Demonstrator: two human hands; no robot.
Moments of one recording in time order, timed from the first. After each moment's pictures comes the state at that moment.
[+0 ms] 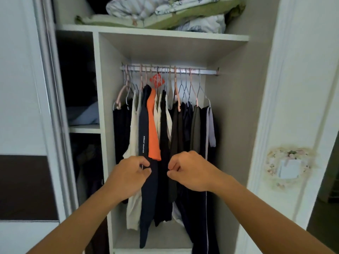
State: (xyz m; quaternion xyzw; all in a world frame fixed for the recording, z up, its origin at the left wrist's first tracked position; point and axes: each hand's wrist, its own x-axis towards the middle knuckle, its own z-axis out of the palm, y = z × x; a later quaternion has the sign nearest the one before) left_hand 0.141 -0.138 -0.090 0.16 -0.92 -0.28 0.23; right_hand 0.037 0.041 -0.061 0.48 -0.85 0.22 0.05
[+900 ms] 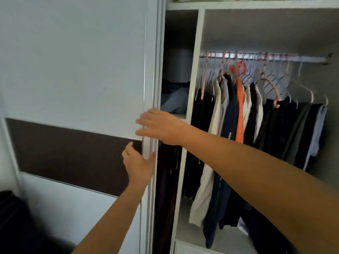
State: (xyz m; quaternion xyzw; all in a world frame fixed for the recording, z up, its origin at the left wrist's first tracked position) left_hand 0.194 -0.377 -0.160 0.39 -0.68 -0.40 0.48; right_hand 0.108 -0.327 -0.026 0.68 -0.51 -0.28 0.45
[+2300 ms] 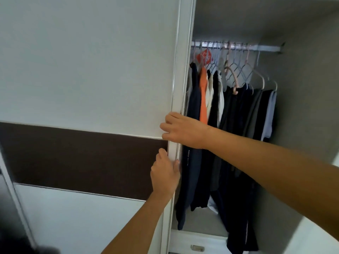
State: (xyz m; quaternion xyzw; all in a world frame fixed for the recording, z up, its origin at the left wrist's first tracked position) left_hand 0.097 -0.237 -0.204 0.27 -0.83 -0.27 0.41; right_hand 0.015 -0.176 -0.052 0.67 -0.52 -0.27 0.46
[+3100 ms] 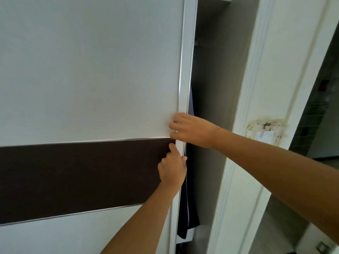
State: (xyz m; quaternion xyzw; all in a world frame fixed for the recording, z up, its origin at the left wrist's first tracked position) left_hand -0.019 -0.021 -0.186 0.15 -0.93 -0.19 0.29; right_hand -0.082 0.066 -0.060 0.57 -0.64 -0.33 0.40
